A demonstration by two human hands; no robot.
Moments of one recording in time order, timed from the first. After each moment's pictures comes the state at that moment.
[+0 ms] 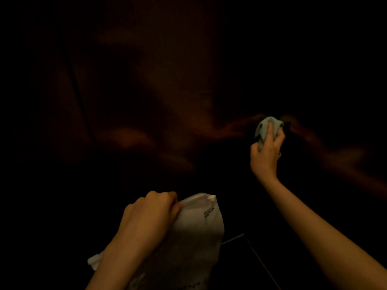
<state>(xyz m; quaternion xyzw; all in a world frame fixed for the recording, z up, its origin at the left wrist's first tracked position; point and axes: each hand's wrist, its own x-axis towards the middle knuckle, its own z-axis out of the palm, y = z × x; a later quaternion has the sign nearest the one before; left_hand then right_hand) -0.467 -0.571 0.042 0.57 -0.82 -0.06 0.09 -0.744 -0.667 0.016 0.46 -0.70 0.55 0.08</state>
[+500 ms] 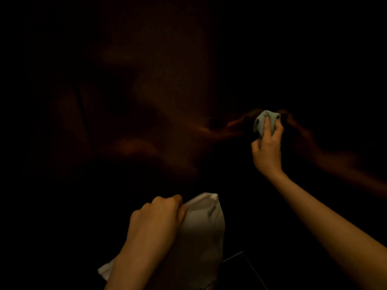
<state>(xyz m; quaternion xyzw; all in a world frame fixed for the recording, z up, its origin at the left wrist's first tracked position) -0.481 -0.565 0.083 0.57 -0.81 -0.03 0.13 -0.766 -0.667 0.086 0.52 -0.68 0.48 0.19</state>
